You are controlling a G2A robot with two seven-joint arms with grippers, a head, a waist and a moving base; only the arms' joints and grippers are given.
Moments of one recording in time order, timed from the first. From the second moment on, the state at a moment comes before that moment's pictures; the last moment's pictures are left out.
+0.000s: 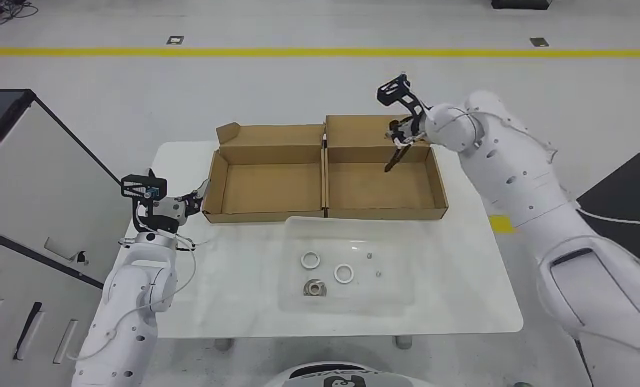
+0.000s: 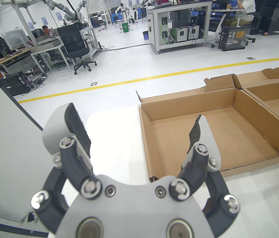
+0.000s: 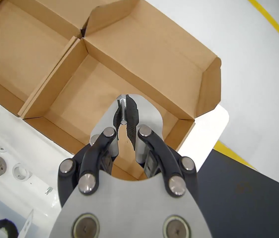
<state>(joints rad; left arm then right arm) 1.73 -1.15 -1.60 -1.80 1.33 0.00 0.00 -0.57 -1.13 0.78 -1.09 -0.74 -0.18 1.00</state>
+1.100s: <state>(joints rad) 1.73 -1.15 -1.60 -1.80 1.33 0.00 0.00 -0.61 -1.20 0.66 -0.83 -0.85 -0.16 1.10</state>
